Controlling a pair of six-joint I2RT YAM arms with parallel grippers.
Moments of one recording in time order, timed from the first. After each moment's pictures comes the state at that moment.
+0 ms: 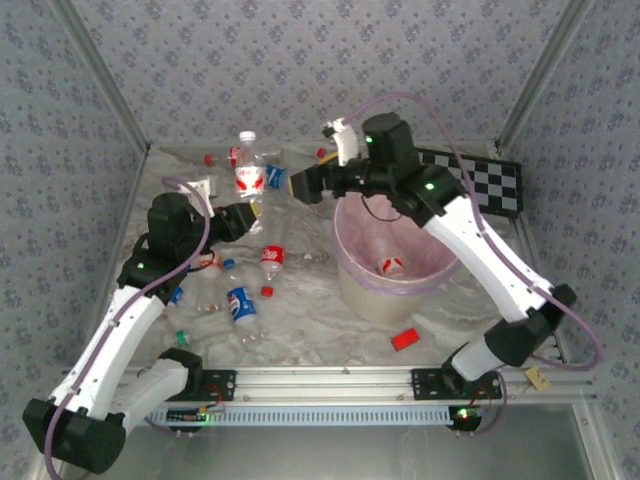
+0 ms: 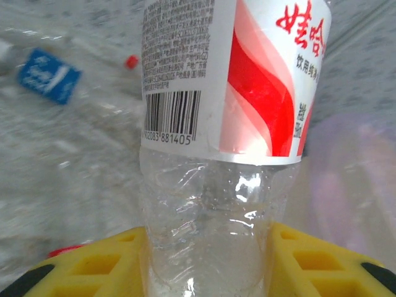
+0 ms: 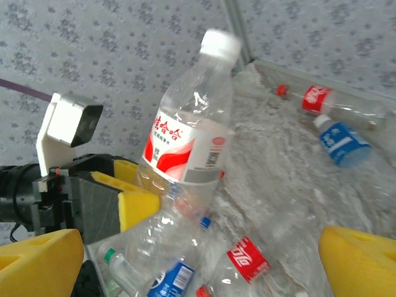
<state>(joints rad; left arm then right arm) -0.33 0.91 0.91 -0.33 0.36 -0.62 0.69 1.54 1.77 -0.63 -0.38 0.24</state>
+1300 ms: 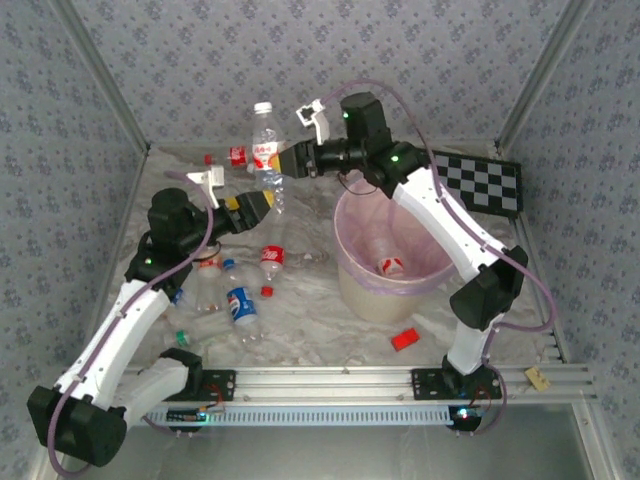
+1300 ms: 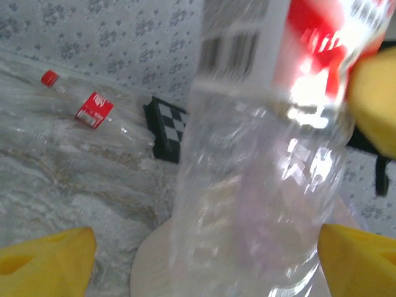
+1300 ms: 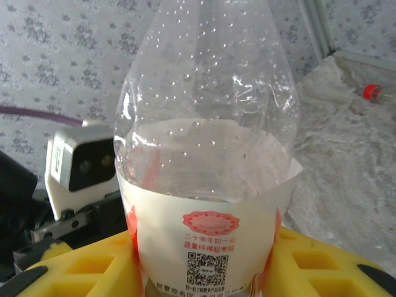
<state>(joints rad) -0.33 0.95 0.89 -0.14 0.49 -0.71 0.61 1.78 1.95 -0.52 -0.70 0.35</state>
